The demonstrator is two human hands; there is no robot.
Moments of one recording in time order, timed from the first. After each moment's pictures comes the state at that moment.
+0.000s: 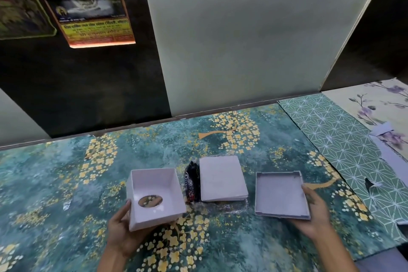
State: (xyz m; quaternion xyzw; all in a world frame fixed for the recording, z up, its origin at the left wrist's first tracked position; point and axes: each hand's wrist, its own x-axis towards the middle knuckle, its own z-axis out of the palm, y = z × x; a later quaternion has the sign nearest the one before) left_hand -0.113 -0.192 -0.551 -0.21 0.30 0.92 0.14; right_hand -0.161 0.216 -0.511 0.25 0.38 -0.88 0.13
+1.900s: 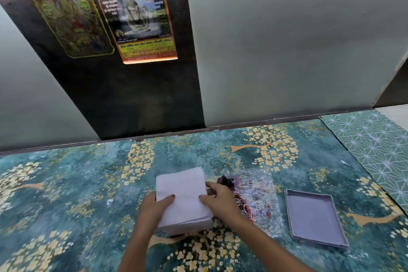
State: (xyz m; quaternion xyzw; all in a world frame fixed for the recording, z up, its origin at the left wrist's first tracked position) left_hand -0.135 -0.182 -0.468 -0.37 0.75 0.55 0.02; right_hand -0.192 -0.018 -0.481 -0.05 0.79 -0.55 0.27
